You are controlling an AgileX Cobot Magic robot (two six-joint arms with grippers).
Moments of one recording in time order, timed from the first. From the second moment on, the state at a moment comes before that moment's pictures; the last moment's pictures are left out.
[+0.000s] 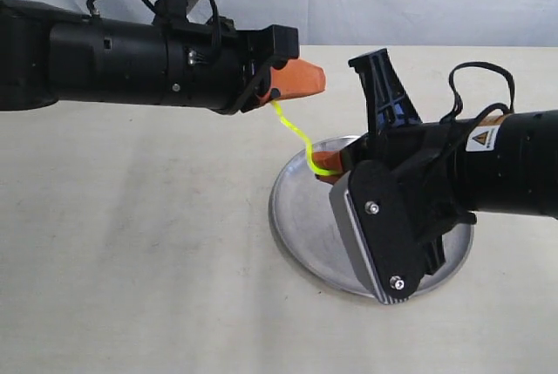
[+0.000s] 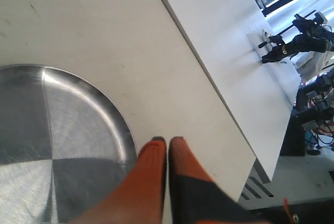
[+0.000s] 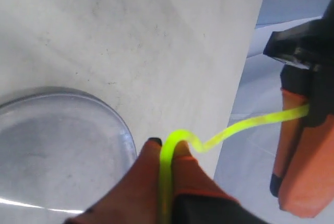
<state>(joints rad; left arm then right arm) -0.59 1.54 -0.94 -1.73 0.62 1.11 0.62 1.17 -0.66 0.54 0.24 -1.98</state>
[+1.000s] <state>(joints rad) -0.59 1.55 -0.95 -1.73 0.66 1.10 0.62 1.22 -0.66 0.56 0.12 -1.99</state>
